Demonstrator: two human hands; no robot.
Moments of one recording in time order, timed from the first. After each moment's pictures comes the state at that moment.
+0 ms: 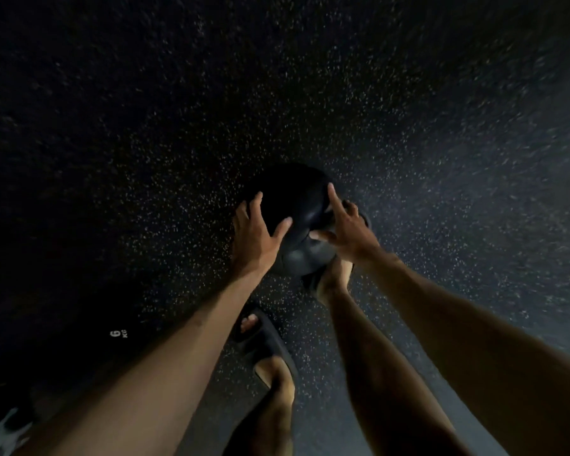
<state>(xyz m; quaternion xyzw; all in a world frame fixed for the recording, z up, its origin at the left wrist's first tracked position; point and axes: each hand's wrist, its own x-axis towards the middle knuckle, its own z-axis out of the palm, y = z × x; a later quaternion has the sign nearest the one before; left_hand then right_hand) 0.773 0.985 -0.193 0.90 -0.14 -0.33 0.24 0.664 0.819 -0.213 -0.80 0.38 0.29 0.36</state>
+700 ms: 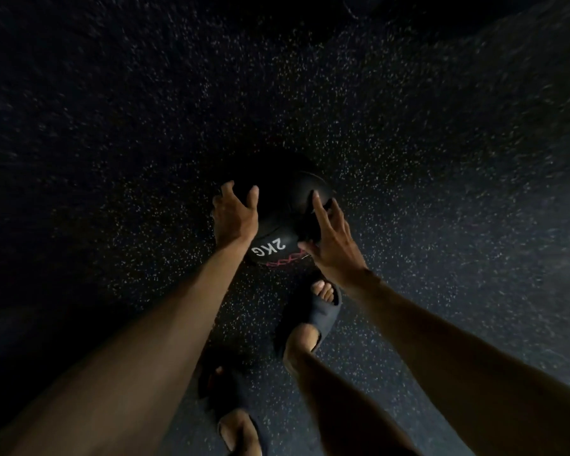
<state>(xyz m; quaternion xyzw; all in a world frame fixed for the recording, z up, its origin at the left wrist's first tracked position) 0.926 0.821 -0.200 0.92 0.07 -0.29 0.25 0.778 0.687 -0.213 -0.85 0.26 0.21 0.40</state>
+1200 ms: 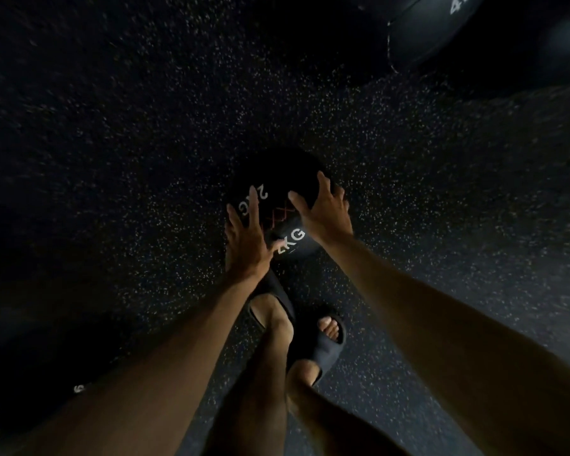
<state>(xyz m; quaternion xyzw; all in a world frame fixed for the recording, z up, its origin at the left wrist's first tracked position) 0.950 0.834 -0.198 0.93 -0.04 -0.32 0.19 0.944 0.673 -0.209 -0.83 0.34 0.24 0.37</state>
